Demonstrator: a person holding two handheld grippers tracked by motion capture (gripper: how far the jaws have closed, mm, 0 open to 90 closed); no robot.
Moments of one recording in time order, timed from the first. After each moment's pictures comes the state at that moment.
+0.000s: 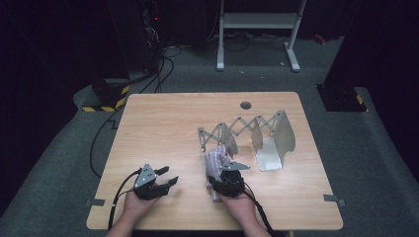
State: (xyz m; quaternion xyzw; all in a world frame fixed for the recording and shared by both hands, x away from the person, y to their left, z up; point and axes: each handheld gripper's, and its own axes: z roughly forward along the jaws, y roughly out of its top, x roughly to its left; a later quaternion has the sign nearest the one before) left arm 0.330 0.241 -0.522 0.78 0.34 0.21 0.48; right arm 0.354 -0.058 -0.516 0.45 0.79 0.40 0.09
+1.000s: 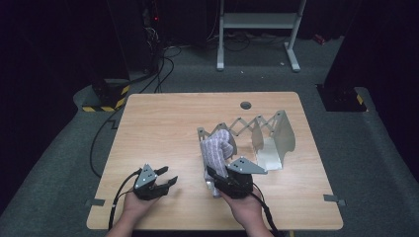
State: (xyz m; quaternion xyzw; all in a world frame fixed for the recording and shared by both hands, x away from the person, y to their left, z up) left arm 0.328 0.241 -0.521 0.78 0.35 0.22 0.47; right arm 0.313 -0.070 -0.422 0.39 0.74 0.53 0.14
